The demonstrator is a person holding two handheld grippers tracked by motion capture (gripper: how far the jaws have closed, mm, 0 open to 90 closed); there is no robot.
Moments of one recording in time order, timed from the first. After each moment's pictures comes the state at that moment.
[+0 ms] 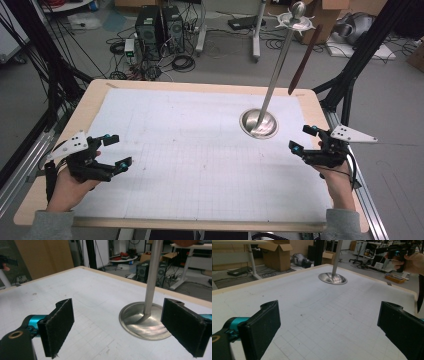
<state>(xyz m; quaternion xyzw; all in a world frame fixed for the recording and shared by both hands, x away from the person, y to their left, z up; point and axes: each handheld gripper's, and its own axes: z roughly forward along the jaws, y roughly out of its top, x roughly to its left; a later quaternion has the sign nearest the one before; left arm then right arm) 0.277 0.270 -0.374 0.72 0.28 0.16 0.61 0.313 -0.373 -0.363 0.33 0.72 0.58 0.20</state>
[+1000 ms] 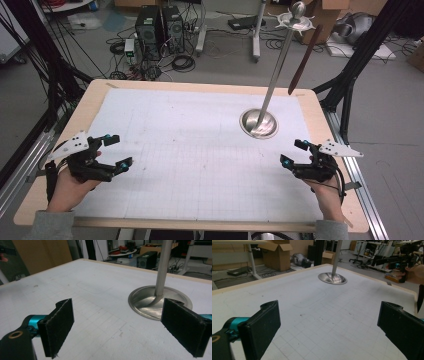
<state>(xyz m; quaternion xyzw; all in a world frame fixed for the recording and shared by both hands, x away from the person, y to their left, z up) 0.277 0.268 -0.374 0.72 0.28 0.16 0.61 0.291 -0.358 -0.398 0.35 0.72 0.57 0.18</state>
